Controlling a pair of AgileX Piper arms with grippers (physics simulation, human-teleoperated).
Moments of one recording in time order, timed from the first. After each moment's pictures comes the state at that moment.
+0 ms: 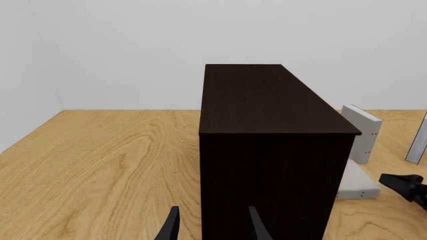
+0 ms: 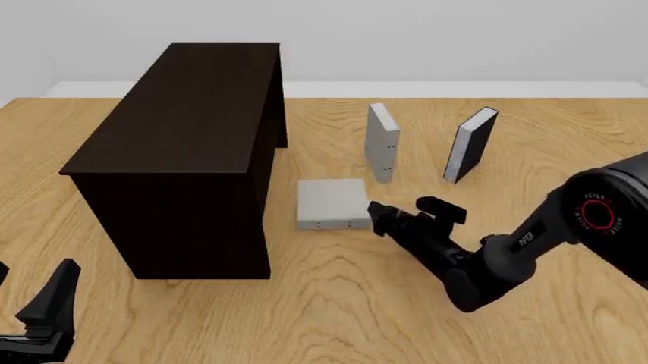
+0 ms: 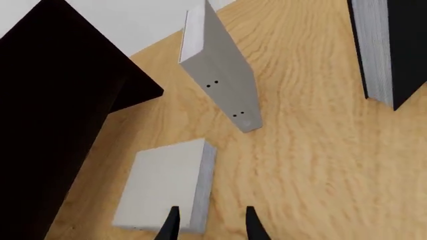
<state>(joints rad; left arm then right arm) -0.01 0.00 -0.01 0.03 0.00 0.38 2.10 -0.68 -1.03 0.61</state>
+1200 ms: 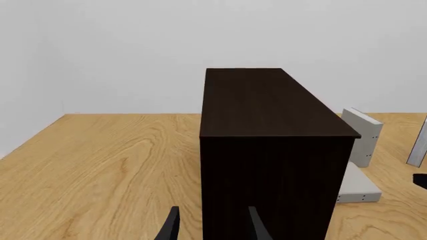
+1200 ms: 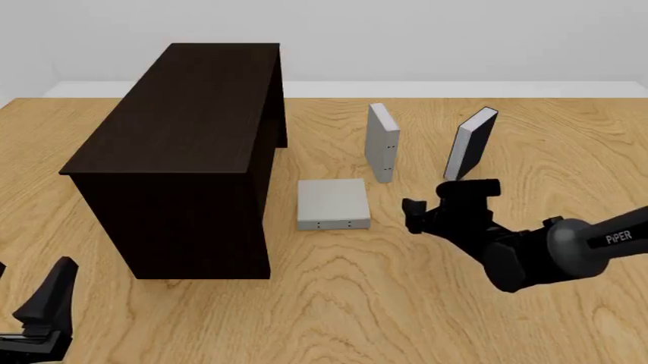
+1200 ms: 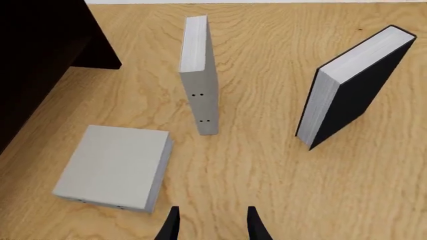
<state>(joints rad) -0.01 0.00 -0.01 0.02 0.00 0.27 1.81 -0.61 -0.67 0.14</state>
